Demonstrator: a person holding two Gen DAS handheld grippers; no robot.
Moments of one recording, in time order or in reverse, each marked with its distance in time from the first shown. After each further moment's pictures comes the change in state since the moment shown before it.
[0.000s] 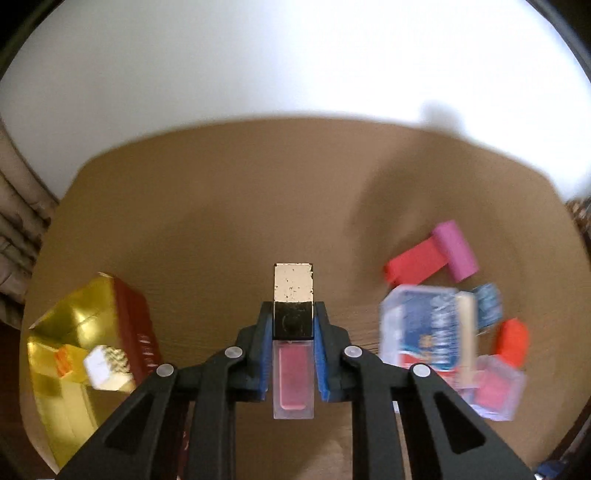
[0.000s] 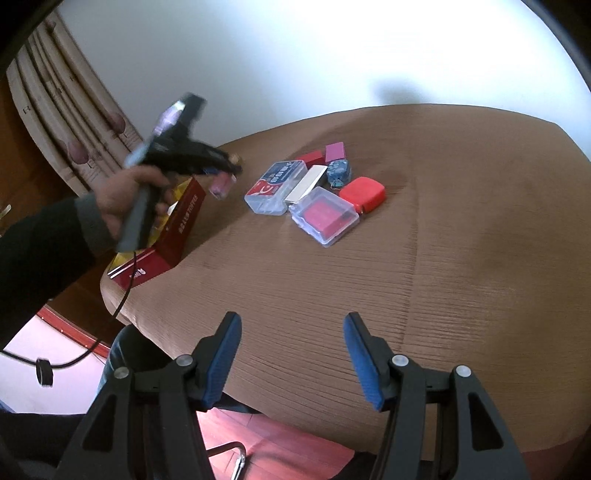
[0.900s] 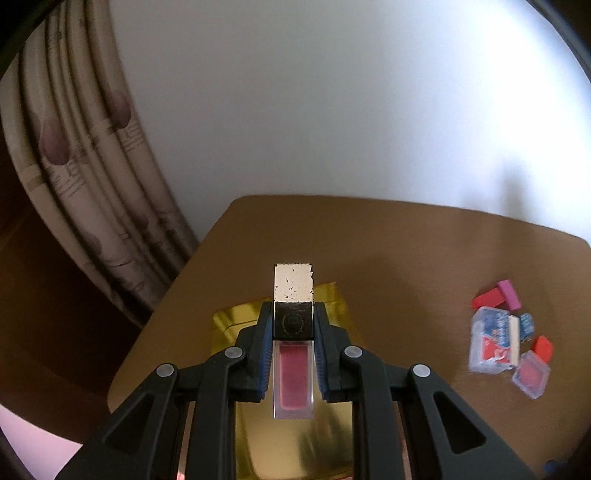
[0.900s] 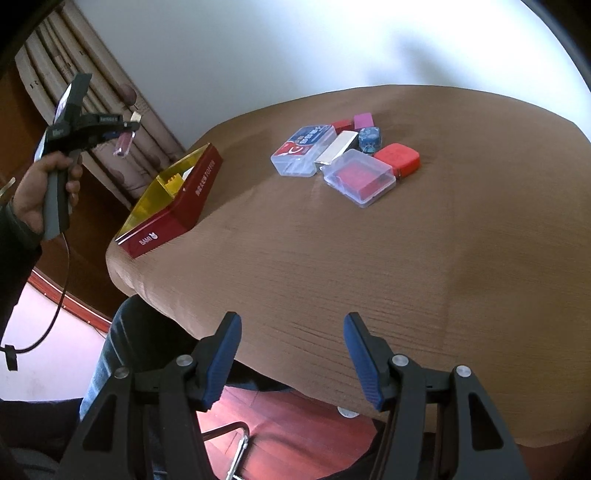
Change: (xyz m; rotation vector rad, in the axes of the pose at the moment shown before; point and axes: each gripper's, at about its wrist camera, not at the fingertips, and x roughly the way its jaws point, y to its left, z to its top) left arm -0.130 0.099 -0.052 -0.147 -0.236 0.334; right arm 0.017 0.028 -0.022 -0.037 0.081 0.030
